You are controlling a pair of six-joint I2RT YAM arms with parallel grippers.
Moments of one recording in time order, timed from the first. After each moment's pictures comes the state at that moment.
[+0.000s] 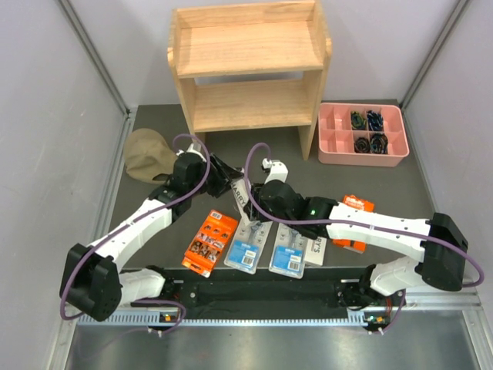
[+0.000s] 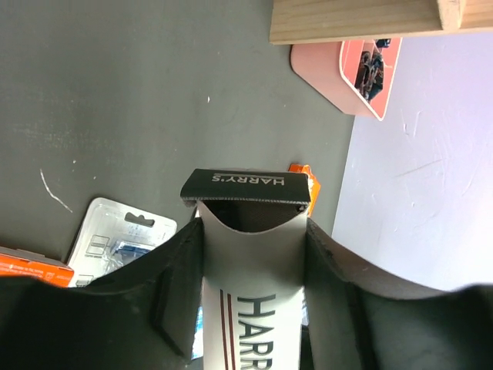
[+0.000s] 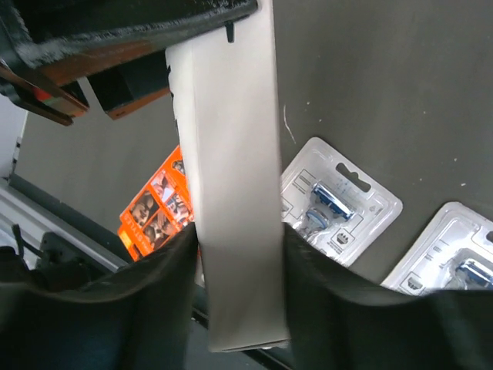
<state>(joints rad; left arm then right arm) -0.45 1.21 0.79 -0.07 0.21 -1.13 1.11 1.36 1.02 -0.27 0.35 0.77</state>
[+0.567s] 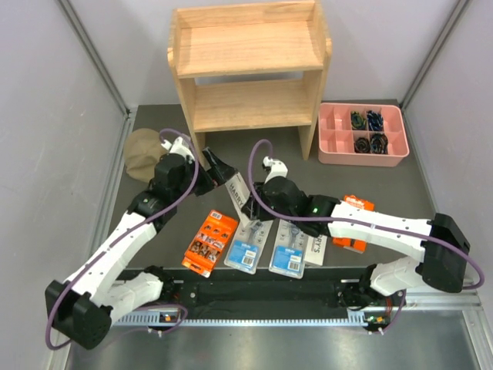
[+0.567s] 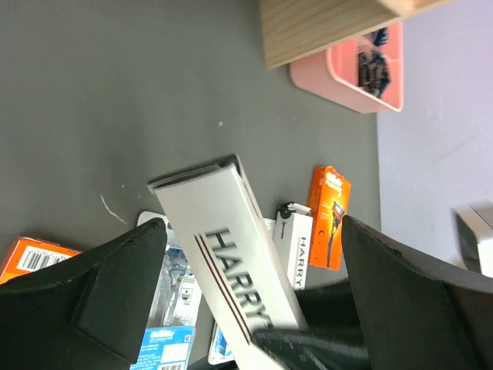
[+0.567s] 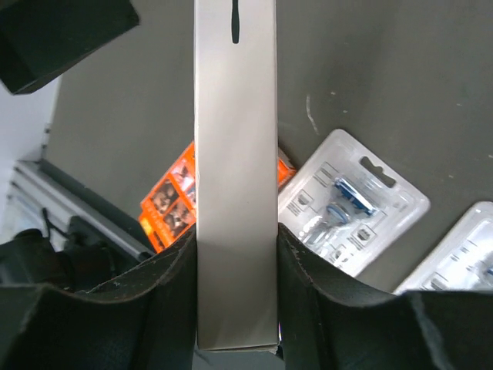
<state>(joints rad) -0.44 1.03 0.85 -0.25 0.14 -0.87 1.09 1.36 1.01 -0.25 0.26 0.78</state>
